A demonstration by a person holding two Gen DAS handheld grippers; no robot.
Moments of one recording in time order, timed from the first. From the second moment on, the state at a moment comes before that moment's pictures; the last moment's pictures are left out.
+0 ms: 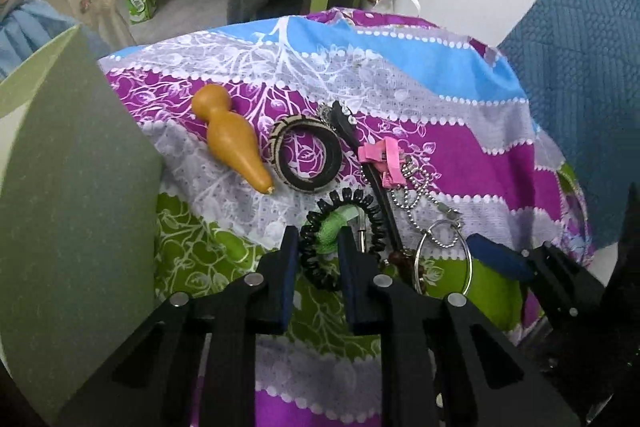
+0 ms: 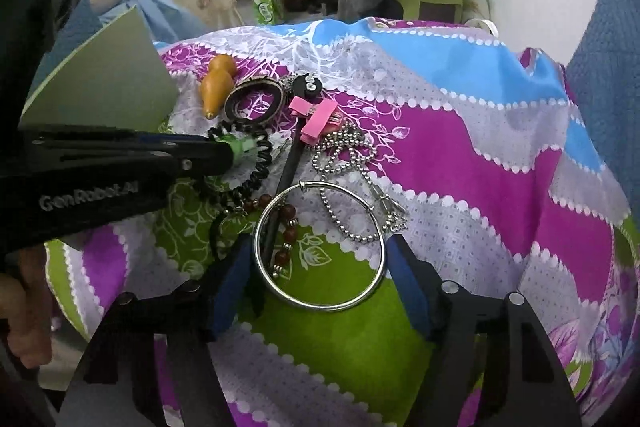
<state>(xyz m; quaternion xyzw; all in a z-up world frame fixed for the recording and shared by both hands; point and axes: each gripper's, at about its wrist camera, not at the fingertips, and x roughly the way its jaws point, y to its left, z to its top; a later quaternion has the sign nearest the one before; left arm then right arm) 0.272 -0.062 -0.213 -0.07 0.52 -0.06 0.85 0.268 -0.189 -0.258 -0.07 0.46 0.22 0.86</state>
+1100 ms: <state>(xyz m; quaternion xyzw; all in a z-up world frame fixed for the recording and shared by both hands) 0.195 -0.041 -0.206 -0.16 0.57 -0.02 0.81 0.239 -0.211 -0.254 -0.03 0.50 0.19 0.85</state>
